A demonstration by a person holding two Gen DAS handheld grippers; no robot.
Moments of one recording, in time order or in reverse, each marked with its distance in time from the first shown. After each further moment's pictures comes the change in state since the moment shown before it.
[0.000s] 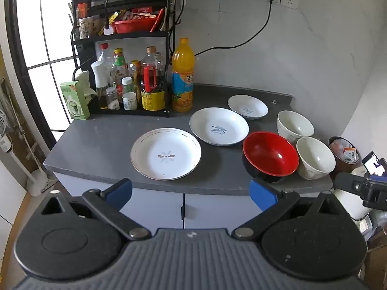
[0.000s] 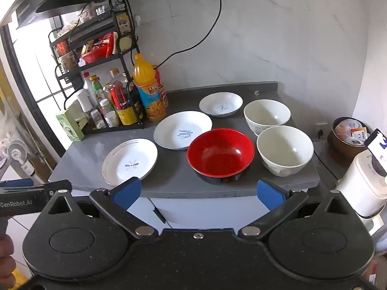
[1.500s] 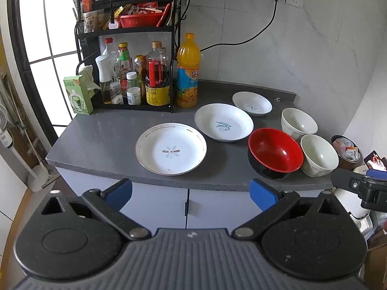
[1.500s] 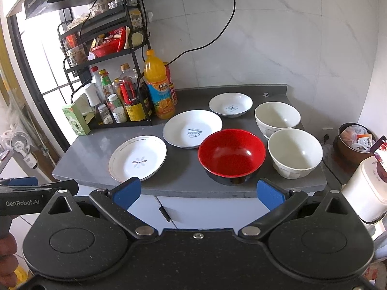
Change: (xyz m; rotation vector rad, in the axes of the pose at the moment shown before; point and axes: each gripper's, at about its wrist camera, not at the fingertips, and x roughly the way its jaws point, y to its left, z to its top) left arm 0.003 0.014 -0.004 -0.025 0.033 -0.013; right arm 0.001 0.025 0.000 -0.040 -0.003 0.021
